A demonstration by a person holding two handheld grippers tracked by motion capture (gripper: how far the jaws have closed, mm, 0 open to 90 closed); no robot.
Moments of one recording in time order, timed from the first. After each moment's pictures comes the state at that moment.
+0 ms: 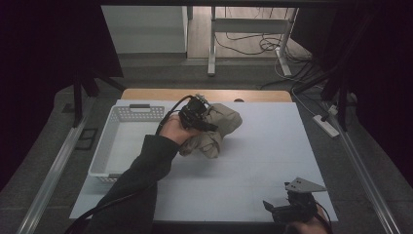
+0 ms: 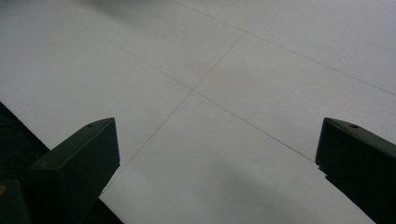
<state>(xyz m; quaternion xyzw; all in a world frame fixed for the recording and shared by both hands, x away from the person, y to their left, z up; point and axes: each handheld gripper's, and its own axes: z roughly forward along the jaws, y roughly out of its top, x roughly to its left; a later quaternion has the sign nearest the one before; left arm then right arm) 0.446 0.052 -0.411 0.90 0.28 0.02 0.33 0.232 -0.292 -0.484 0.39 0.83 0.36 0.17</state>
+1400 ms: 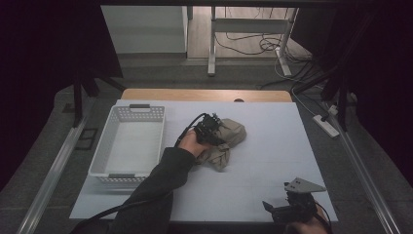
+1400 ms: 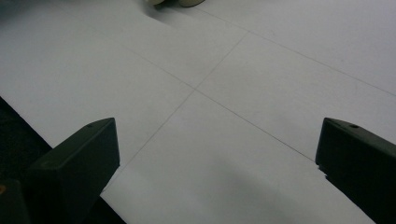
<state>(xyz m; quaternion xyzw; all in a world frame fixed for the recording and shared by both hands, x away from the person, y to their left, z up) 0.462 0.009 -0.496 0.91 0.30 0.01 0.28 0.232 -0.291 -0.484 0.39 0.83 0.36 0.17</state>
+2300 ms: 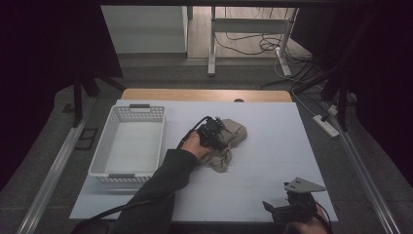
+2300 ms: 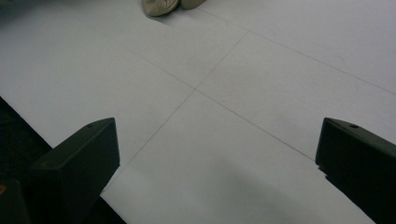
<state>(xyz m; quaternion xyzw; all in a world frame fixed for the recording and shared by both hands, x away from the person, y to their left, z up) 0.466 -0.002 -0.512 0.92 0.31 0.04 0.24 0.232 -0.291 -0.485 0.39 0.83 0.36 0.17</state>
